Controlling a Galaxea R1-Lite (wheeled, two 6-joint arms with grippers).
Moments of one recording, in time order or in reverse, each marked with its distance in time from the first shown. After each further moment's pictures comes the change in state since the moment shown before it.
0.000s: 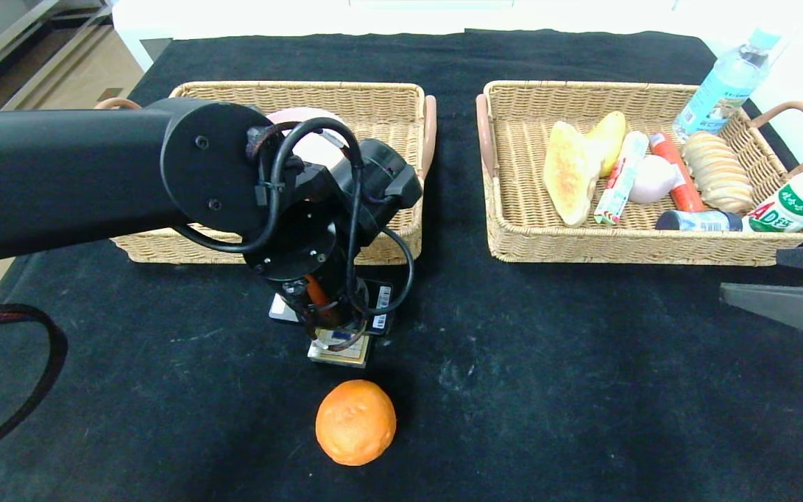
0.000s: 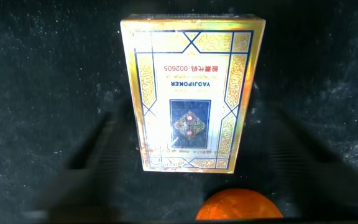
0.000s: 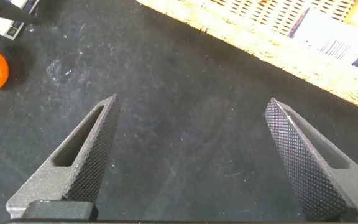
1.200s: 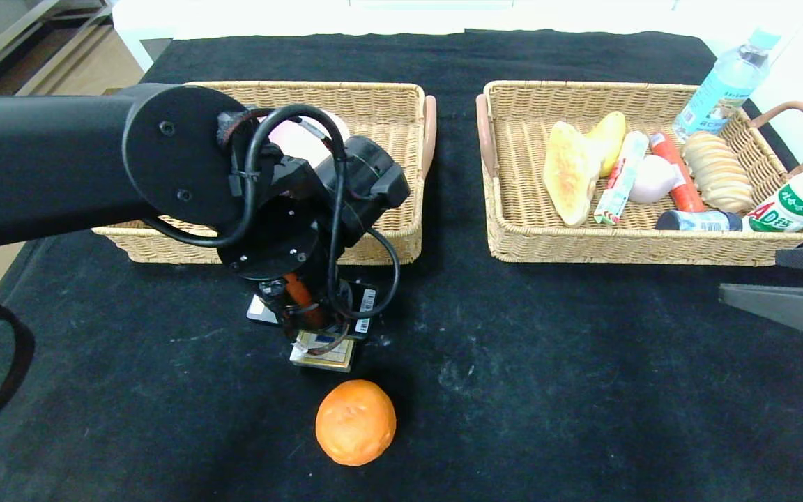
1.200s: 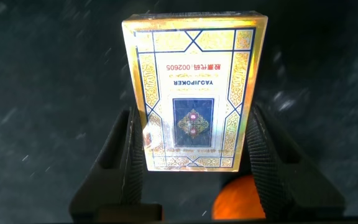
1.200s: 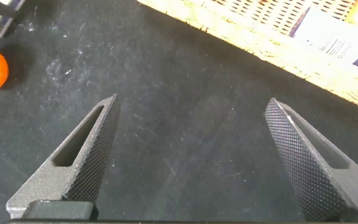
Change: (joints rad) left arm 0.006 -0.037 0.017 0.058 0.028 0.007; right arm 0.000 0.001 0.001 0.000 0.000 0.000
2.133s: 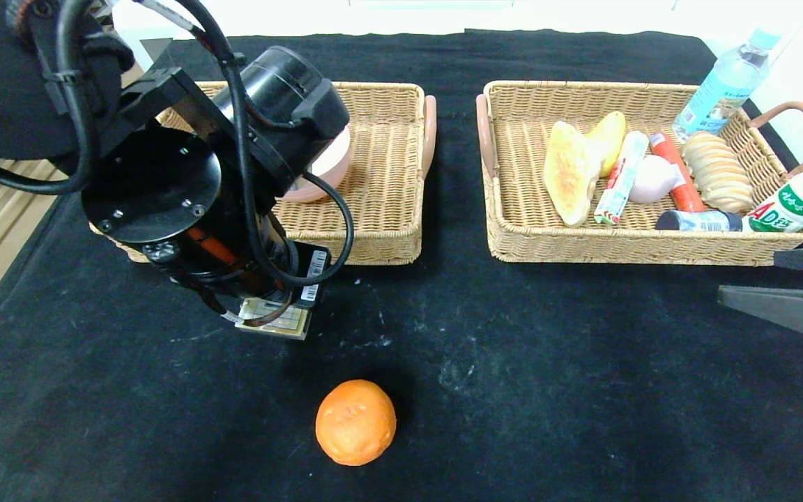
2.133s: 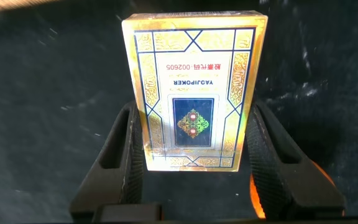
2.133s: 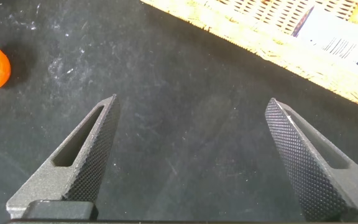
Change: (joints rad) left arm 0.013 -0.134 -0.025 0.038 0.108 0.062; right arm 0.006 -0.001 0.002 0.001 0.000 0.000
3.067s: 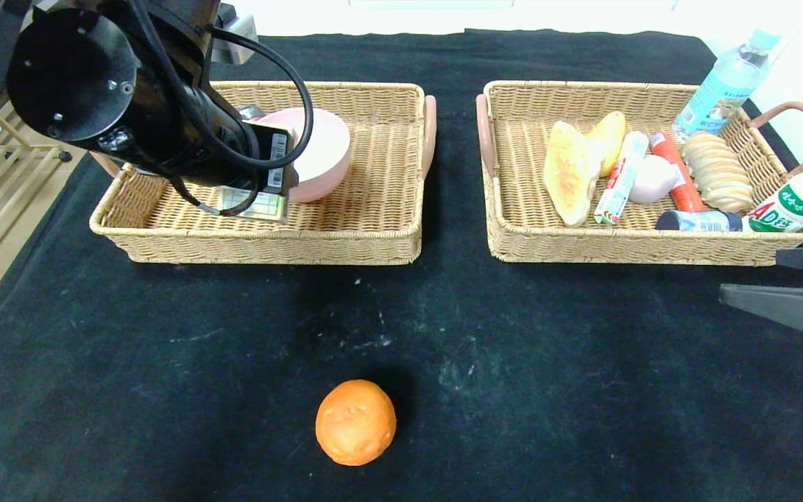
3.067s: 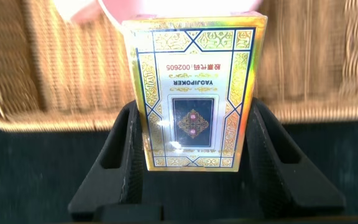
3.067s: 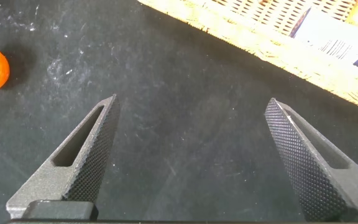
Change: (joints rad) left arm 0.134 -0.036 -0.095 -0.330 0.033 0.253; right arm -0.004 -0.002 -0.001 -0.001 -0.002 0.000
